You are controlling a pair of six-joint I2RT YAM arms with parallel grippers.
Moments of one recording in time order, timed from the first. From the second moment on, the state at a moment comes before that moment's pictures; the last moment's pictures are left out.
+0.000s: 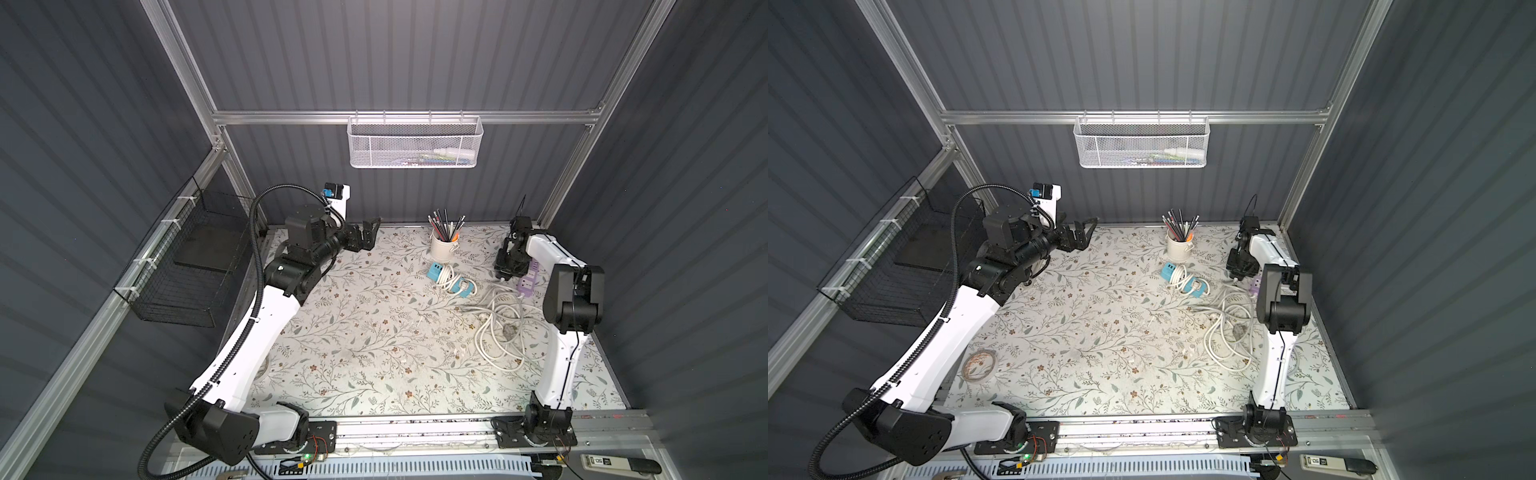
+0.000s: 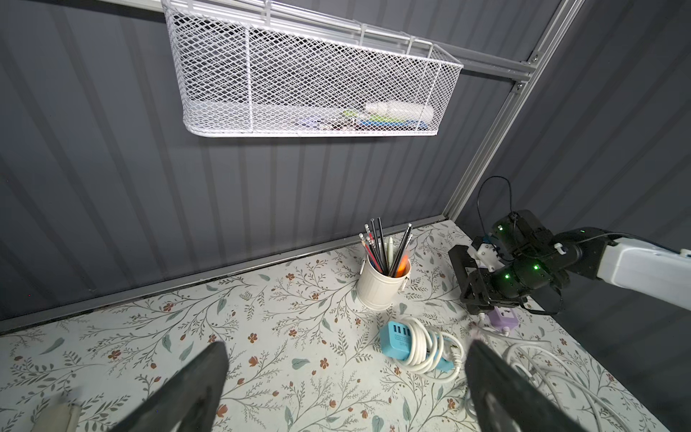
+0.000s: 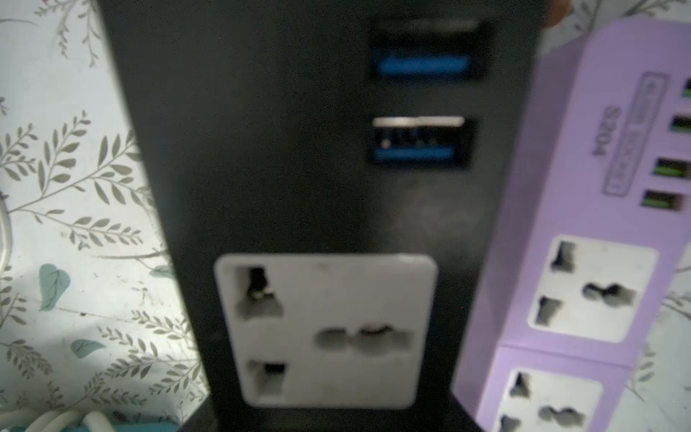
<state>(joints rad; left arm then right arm) -0.41 1.31 1.43 -0.32 0.16 -0.15 -0.07 2.20 1.77 -0.85 0.00 0.28</state>
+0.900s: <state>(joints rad) -0.41 1.31 1.38 -0.32 0.21 -0.17 -0.07 2.22 1.74 -0.82 -0.03 0.29</state>
